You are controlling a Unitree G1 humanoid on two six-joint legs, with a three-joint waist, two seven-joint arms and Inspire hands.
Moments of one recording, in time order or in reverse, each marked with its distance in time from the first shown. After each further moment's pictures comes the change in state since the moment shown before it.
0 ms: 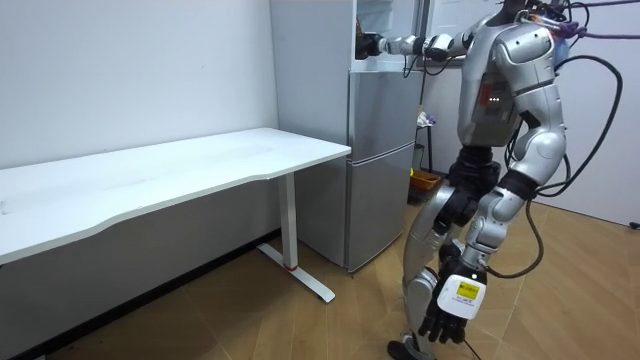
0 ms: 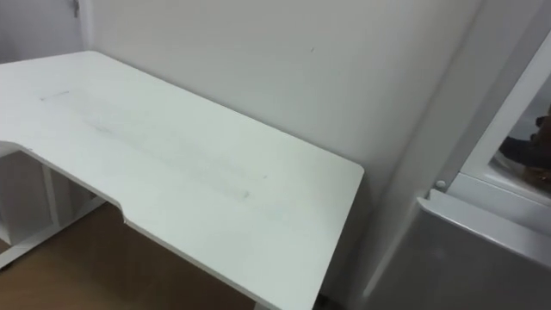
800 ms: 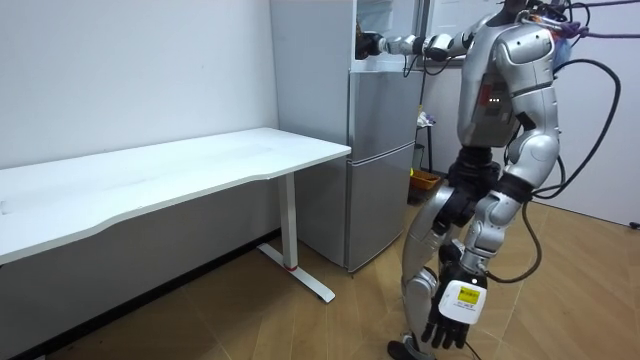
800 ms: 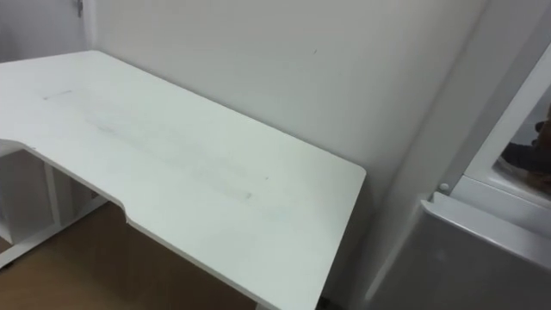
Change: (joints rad) left arm -0.060 0.008 -0.002 0.105 0.003 -0.005 0.004; right arm 0.007 0.002 -0.002 0.002 -0.038 0.002 -0.002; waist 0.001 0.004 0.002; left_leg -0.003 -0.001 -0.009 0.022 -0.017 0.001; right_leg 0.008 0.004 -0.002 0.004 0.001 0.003
